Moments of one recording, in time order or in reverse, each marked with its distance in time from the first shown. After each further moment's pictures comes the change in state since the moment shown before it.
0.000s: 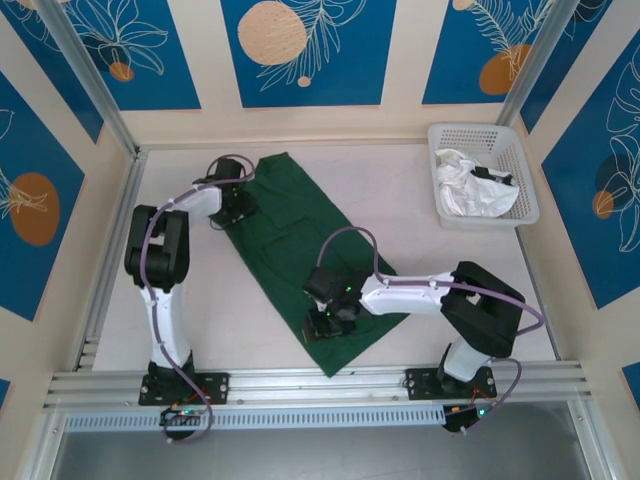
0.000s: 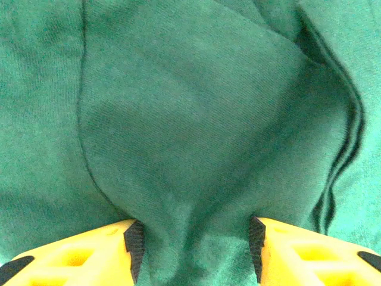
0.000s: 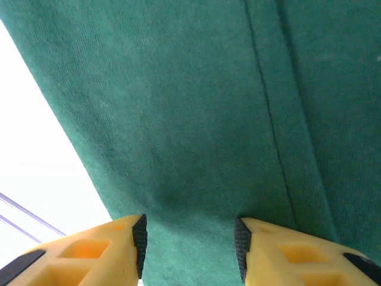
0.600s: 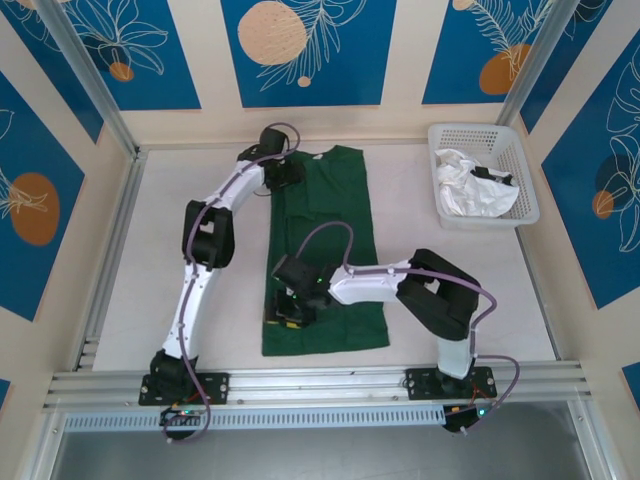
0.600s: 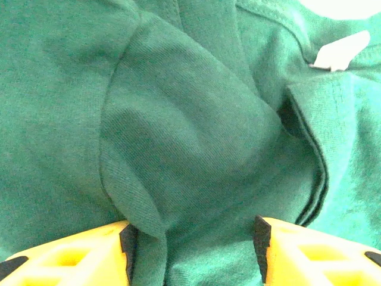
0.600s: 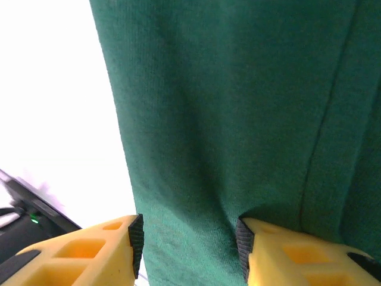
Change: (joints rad) left arm -0.135 0.541 0.912 -0.187 0.142 0.115; right arm 0.006 0.250 0.224 0.240 -0.085 0.349
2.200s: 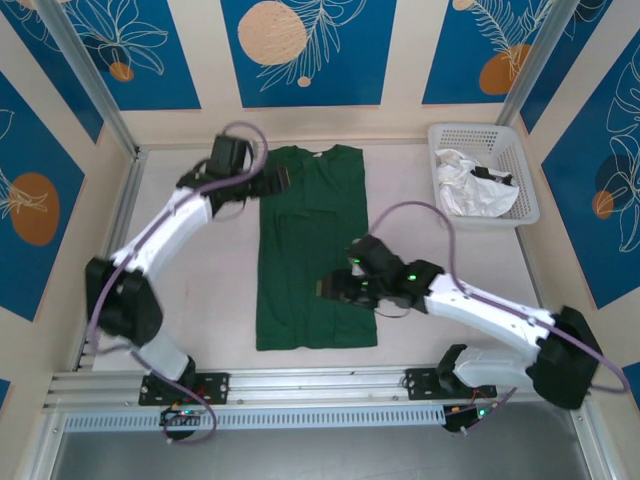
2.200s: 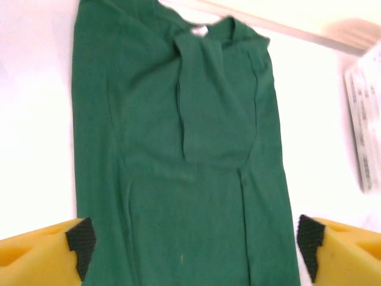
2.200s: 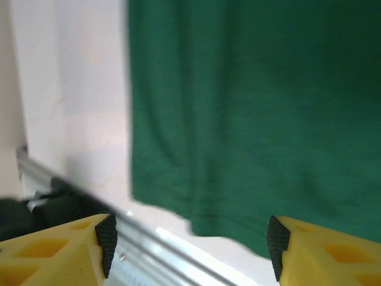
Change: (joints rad) left arm -0.081 -1.081 -1.044 0.147 -0.043 0.039; right arm -0.251 -0.772 -0.356 -0.272 0.135 -0.194
